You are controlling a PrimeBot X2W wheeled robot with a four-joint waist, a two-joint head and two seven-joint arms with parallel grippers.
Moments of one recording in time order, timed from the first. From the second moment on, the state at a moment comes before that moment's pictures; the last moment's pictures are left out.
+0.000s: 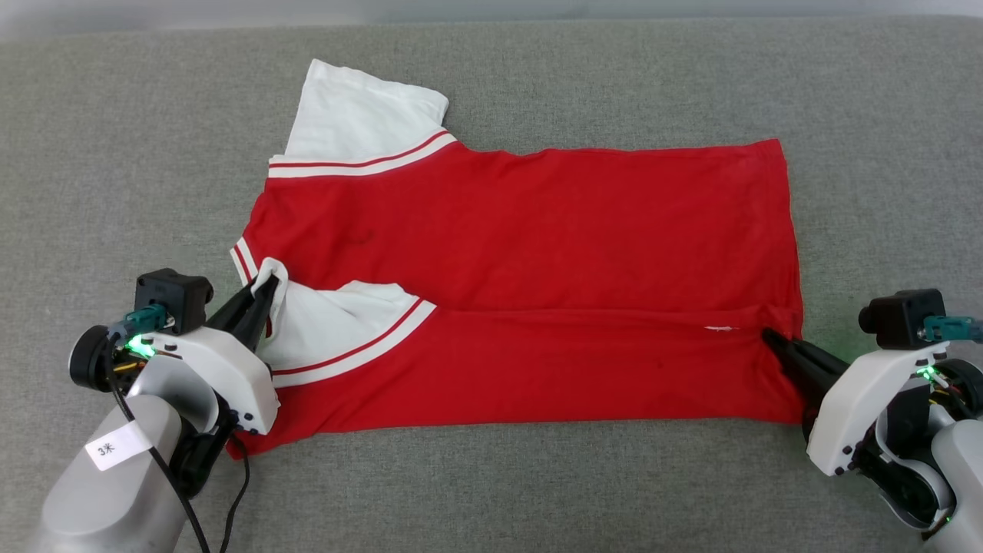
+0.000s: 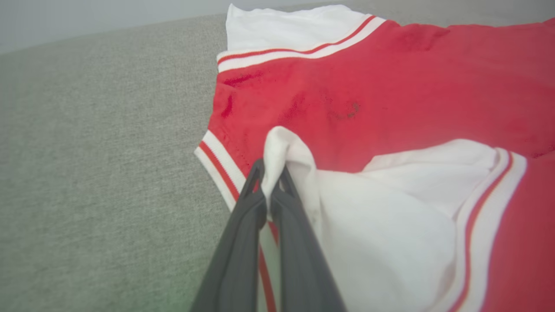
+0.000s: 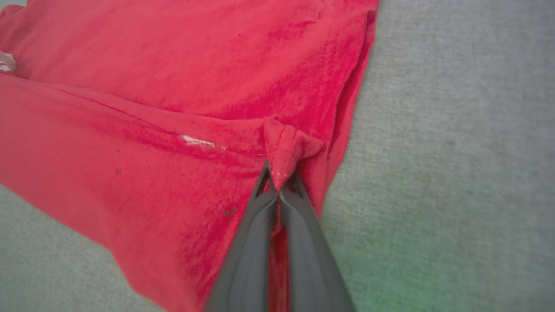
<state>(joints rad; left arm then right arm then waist) -0.48 0.50 -0.43 0.48 -0.56 -0.10 -0.10 -0.33 -0.49 0.37 0.30 0.70 0.13 0.19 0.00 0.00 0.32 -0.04</state>
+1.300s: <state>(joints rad) -0.64 0.69 -0.77 0.35 -0.89 -0.13 0.55 -0.23 -0.47 0.30 0.21 0.69 0.13 0.20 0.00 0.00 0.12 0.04</state>
